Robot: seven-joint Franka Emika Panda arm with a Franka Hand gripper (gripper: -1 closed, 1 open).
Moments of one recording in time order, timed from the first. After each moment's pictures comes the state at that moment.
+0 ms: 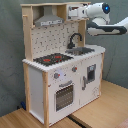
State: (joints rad) arm -0.97 -0.64 1.07 -1.93 0.06 2.97 -1.85
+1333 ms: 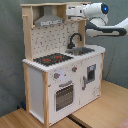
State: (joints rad) arm -0.97 -0.67 1.12 -1.88 0.06 2.97 -1.75
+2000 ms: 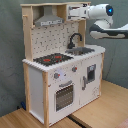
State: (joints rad) arm -0.84 -0.75 1.01 -2.00 0.06 2.97 -1.67
